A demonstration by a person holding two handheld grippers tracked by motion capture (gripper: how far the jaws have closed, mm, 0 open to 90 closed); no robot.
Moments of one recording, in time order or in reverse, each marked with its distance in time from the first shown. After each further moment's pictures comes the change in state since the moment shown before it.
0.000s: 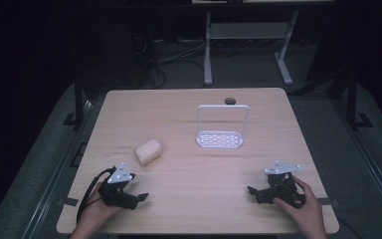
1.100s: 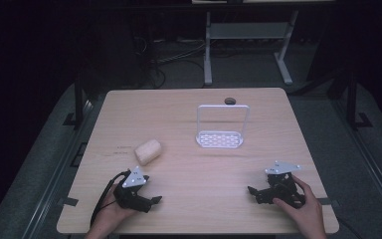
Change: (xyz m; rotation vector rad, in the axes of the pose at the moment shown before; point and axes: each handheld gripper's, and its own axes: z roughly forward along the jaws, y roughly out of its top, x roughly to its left) left arm -0.024 0.007 0.031 -0.035 -0.050 0.041; right arm 0.001 0.000 0.000 0.001 0.000 0.005
